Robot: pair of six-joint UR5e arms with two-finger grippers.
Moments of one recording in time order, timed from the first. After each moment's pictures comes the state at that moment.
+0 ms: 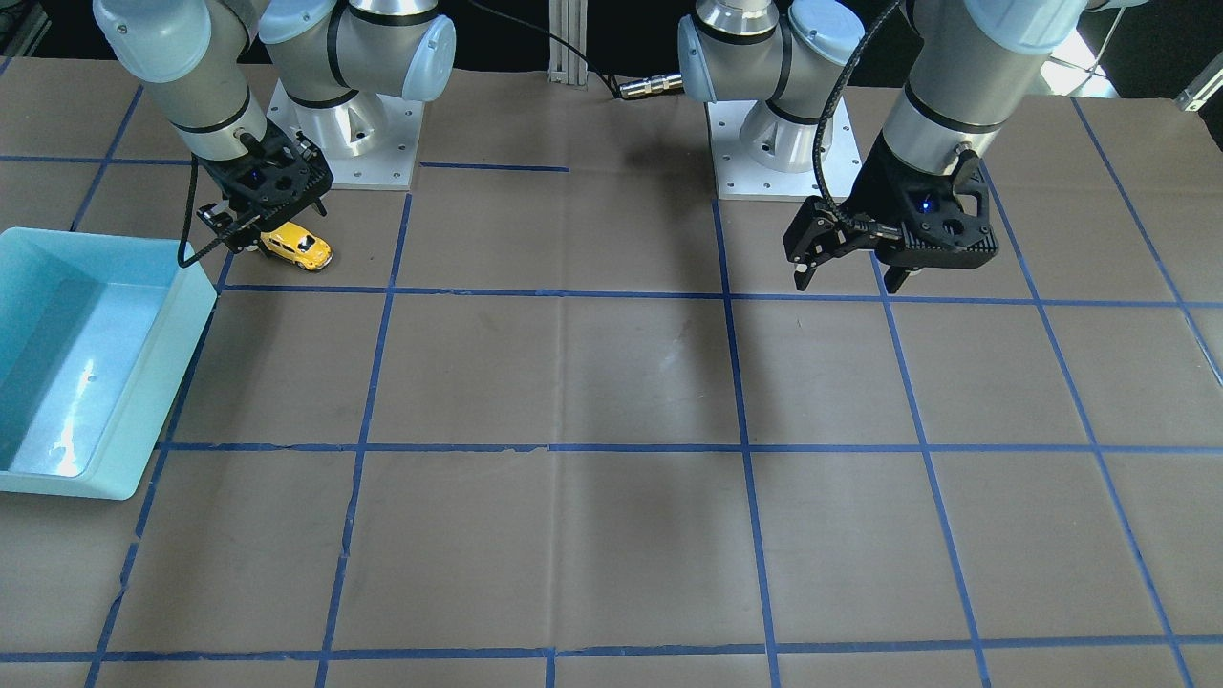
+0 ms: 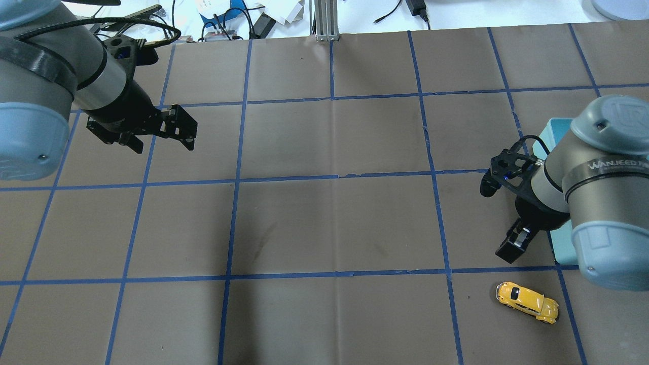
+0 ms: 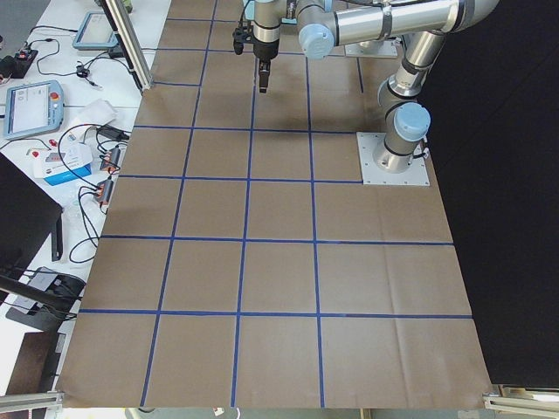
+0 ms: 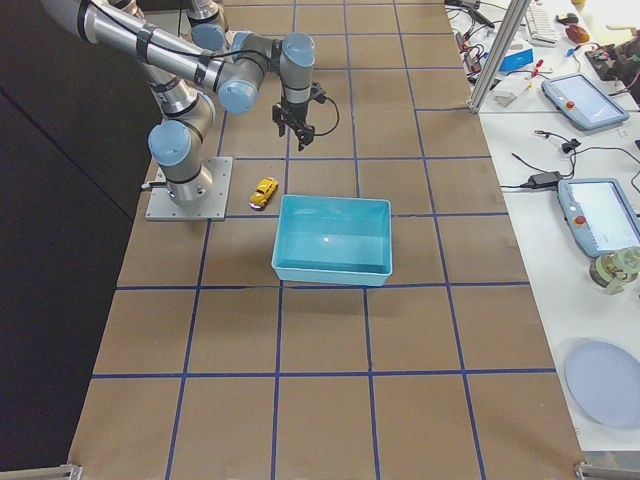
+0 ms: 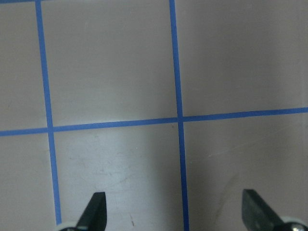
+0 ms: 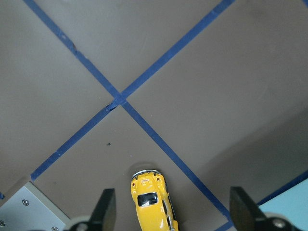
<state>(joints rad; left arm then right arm) -1.48 -1.50 -1.78 -1.39 1.56 0.08 1.33 -1.84 2.24 -1.85 -1.61 -1.10</state>
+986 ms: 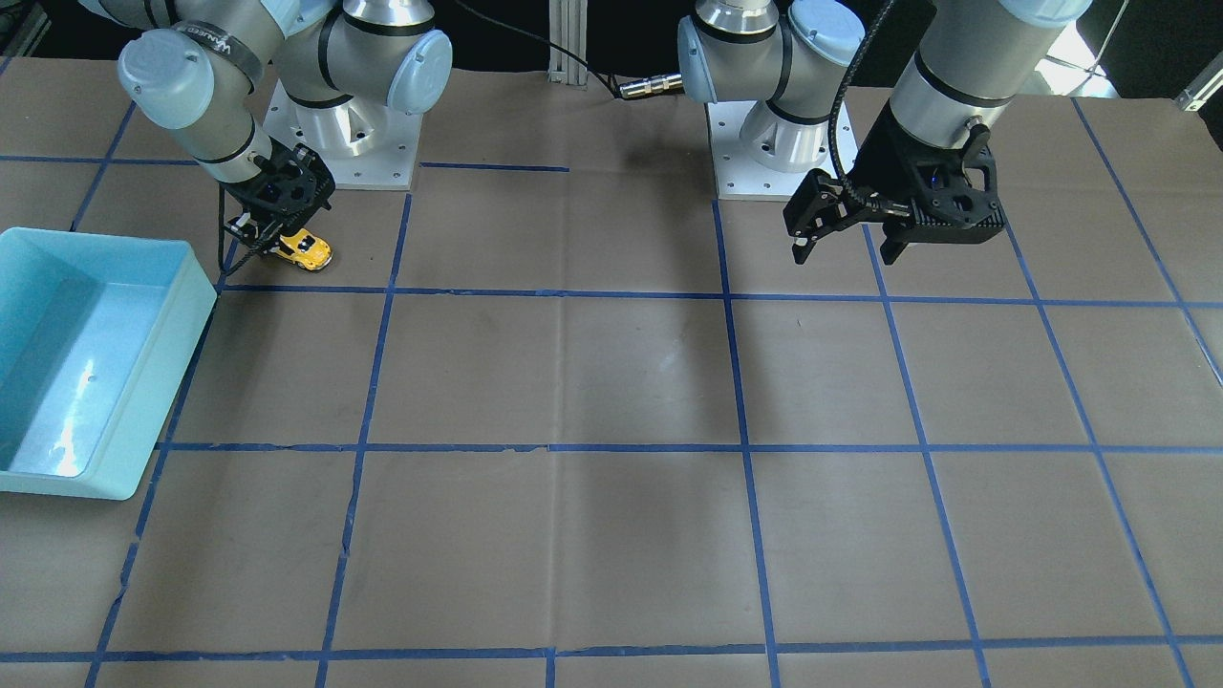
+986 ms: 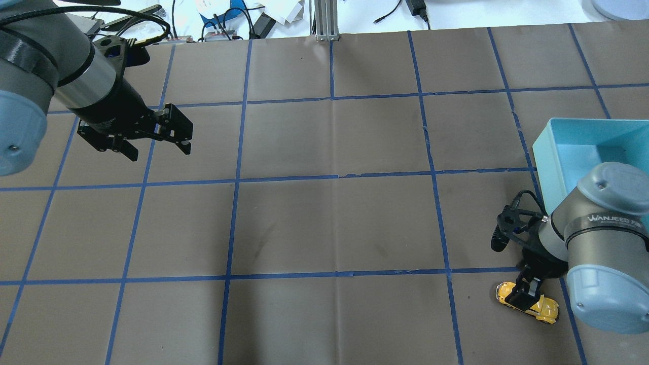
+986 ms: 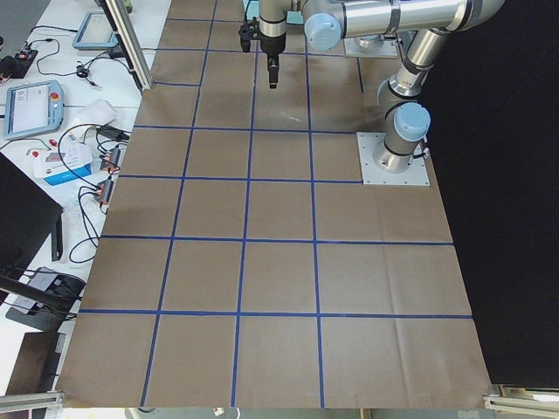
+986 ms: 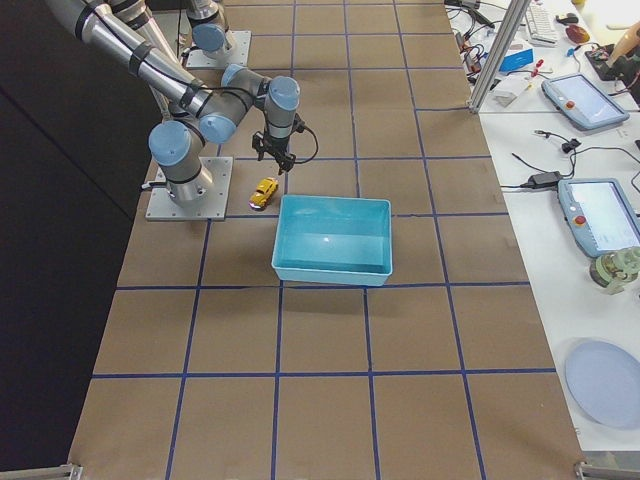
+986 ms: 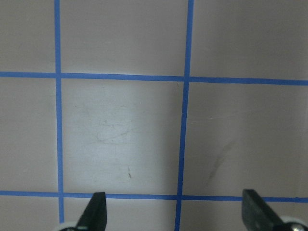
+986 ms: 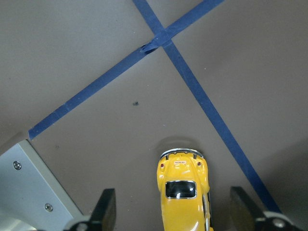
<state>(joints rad) -1.46 -1.49 -1.74 -1.48 1.51 0.05 1.19 -1.88 2.45 -1.94 -1.61 -1.36</state>
